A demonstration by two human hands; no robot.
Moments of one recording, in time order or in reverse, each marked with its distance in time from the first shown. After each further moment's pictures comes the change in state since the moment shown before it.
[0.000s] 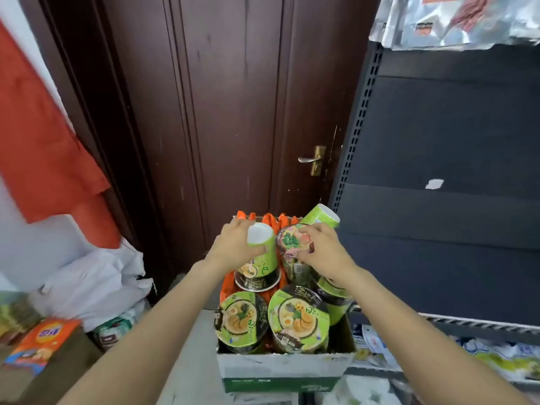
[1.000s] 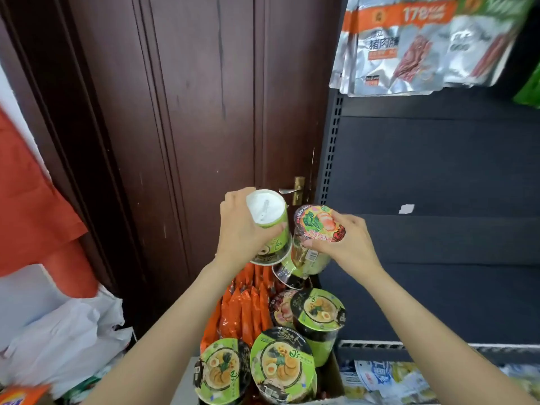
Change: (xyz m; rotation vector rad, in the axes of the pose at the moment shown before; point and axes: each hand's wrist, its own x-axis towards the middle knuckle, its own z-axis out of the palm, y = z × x) left_hand 0.027 0.096 -0.052 -0.286 0.566 0.328; right_hand -0.009 0.006 -0.095 0.322 0.435 0.073
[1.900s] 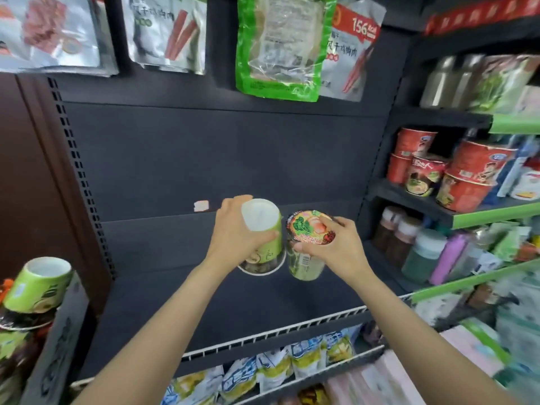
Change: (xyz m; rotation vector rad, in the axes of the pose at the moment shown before) left_hand -0.032 0.348 0.388 -0.294 -0.344 -0.033; right_hand -0.003 0.303 -0.410 -0.154 0.223 0.174
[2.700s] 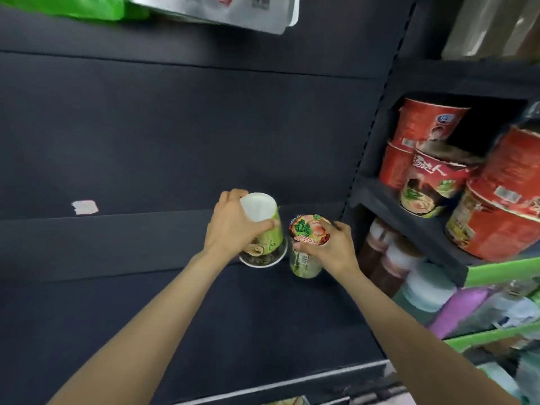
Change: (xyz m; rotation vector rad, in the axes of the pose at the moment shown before) left_hand 0.174 0.008 0.260 0.186 0.033 -0.227; right_hand 0.249 0.248 -0.035 -0.011 -0.151 0.092
